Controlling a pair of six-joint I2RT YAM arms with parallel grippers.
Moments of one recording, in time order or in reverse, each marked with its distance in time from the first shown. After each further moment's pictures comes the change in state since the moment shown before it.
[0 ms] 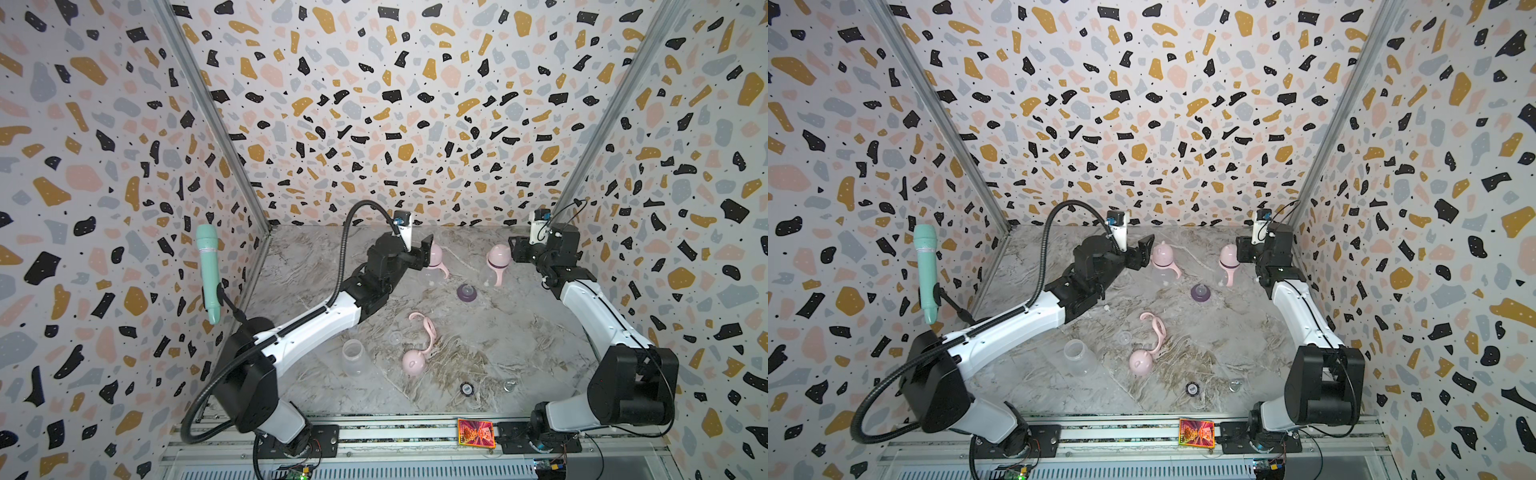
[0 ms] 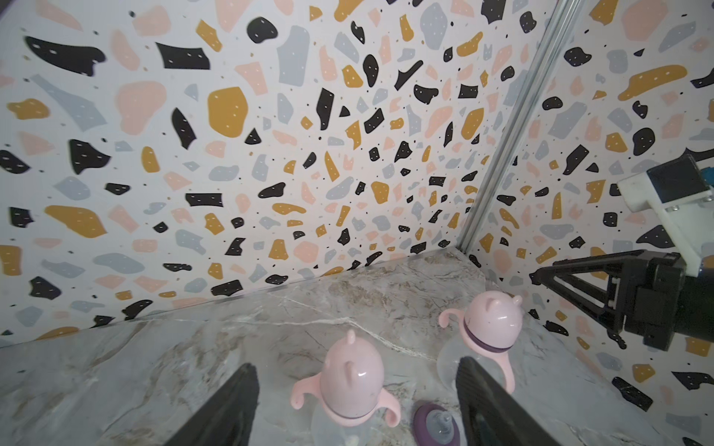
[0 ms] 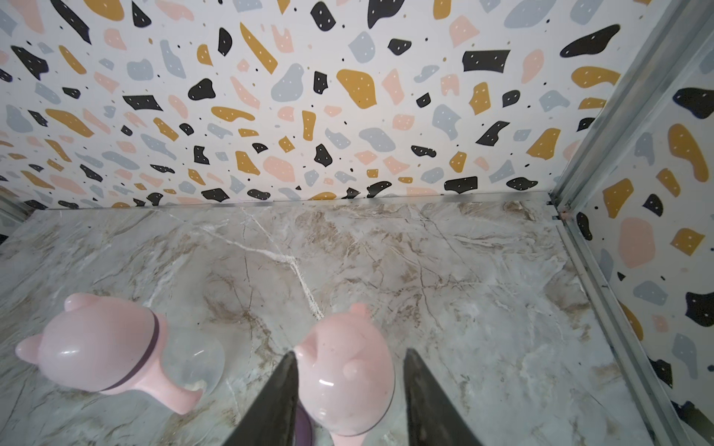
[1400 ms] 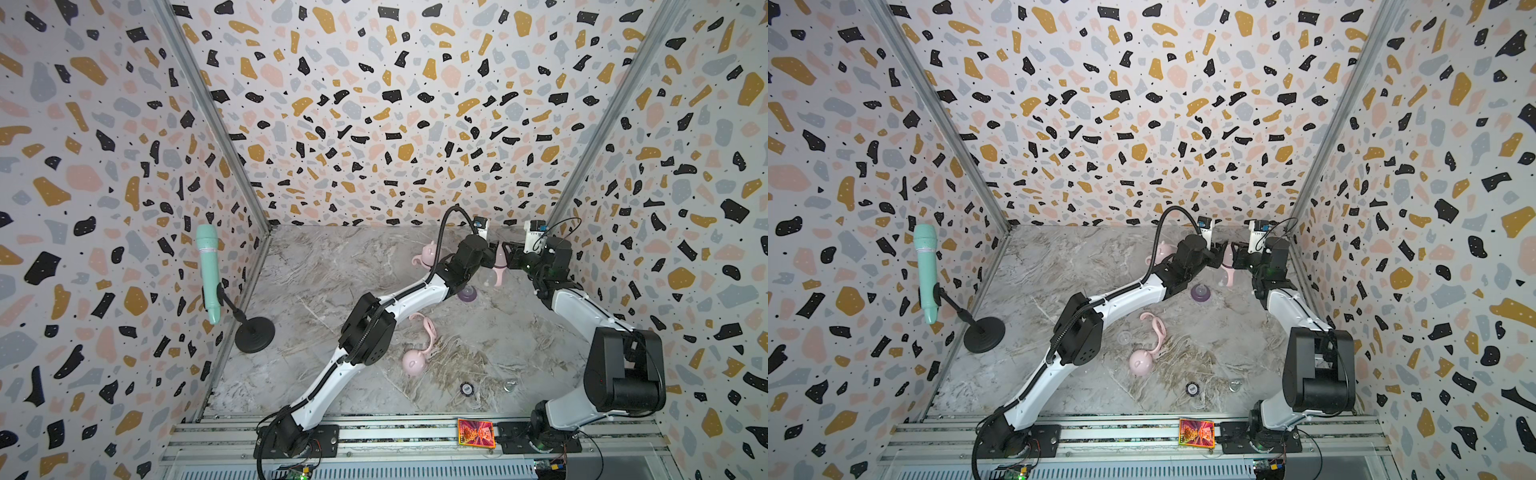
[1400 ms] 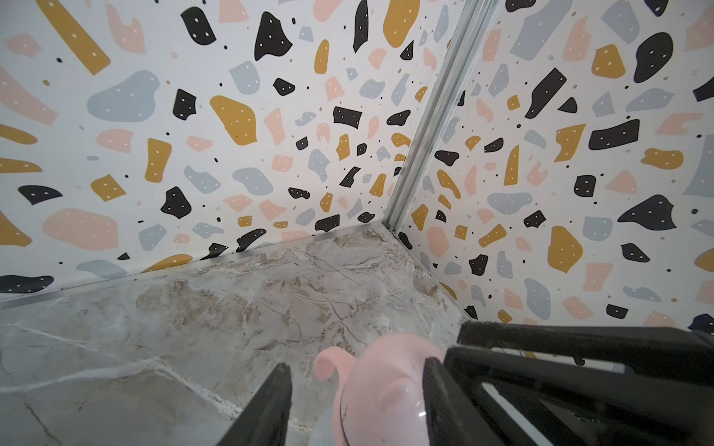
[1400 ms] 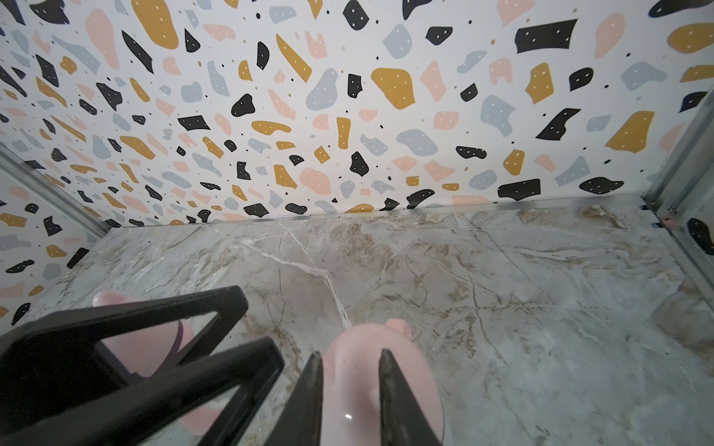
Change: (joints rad) left arm -0.148 0.869 0.904 -0.095 0.034 -0.129; right arm -0.003 0.079 -0.159 0.331 -0.129 0.078
